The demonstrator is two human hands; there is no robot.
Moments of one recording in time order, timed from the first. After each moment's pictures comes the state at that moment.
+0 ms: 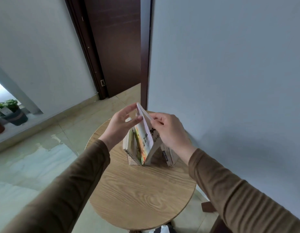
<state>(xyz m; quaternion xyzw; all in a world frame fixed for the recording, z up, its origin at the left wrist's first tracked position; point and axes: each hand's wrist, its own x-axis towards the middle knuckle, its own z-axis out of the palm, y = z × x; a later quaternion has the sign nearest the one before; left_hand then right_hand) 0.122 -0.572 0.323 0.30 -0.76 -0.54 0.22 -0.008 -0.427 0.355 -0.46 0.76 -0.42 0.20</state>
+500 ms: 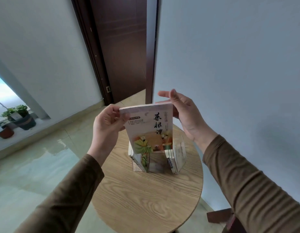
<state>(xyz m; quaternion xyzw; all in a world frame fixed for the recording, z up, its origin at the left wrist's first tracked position) 0.158 -0.560 0.366 0.30 -0.66 -0.56 0.41 -0.044 -0.440 0.413 -0.42 0.61 -0.60 0.32</state>
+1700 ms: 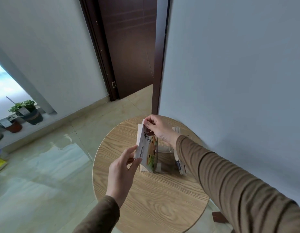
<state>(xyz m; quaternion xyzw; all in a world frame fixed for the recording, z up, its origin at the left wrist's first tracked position) 0.195 -0.506 0.249 0.41 -0.77 -0.36 0.32 -0.028 -0.536 0.278 -0.39 0.65 -0.47 0.45</state>
